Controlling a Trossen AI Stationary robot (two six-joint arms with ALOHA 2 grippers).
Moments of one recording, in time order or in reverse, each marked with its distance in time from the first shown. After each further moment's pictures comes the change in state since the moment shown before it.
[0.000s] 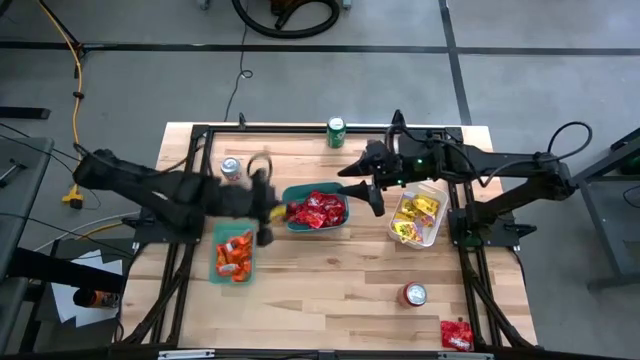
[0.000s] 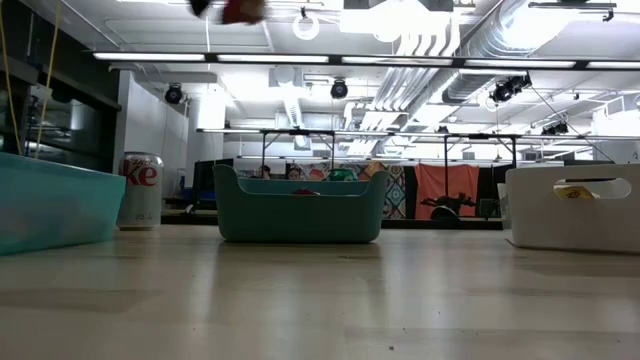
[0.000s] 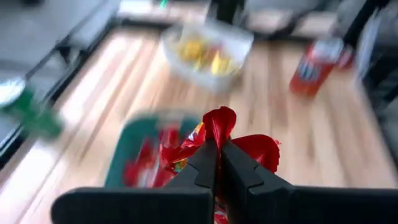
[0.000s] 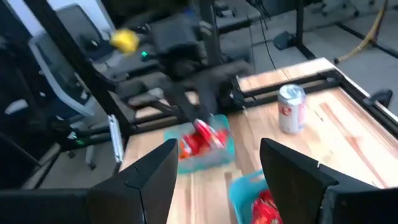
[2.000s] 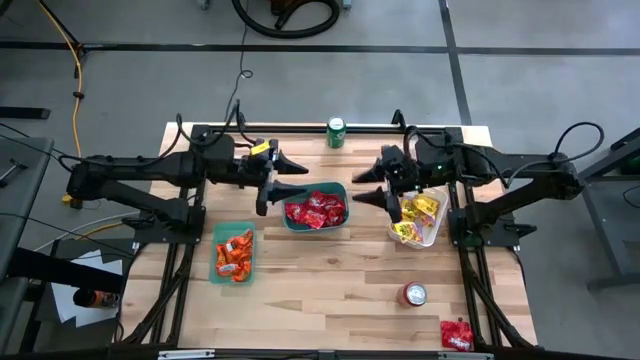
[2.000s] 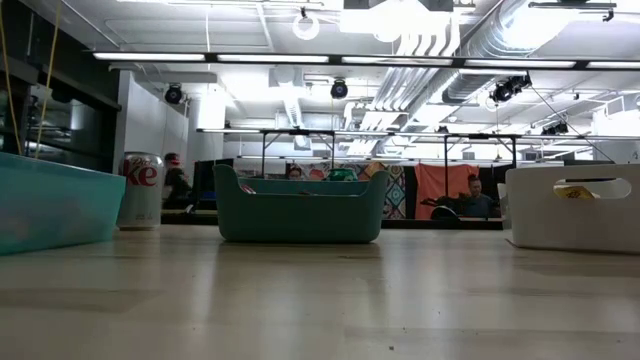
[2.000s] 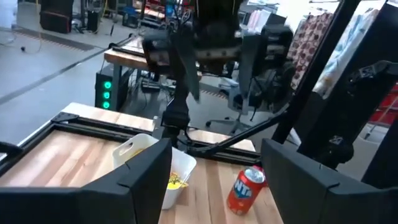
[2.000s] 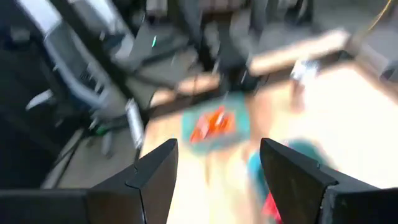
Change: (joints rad) left arm 0.311 -0.045 -0.027 0.502 0.484 -0.009; right arm 0.072 -0.087 0.000 -0.110 0.041 0.064
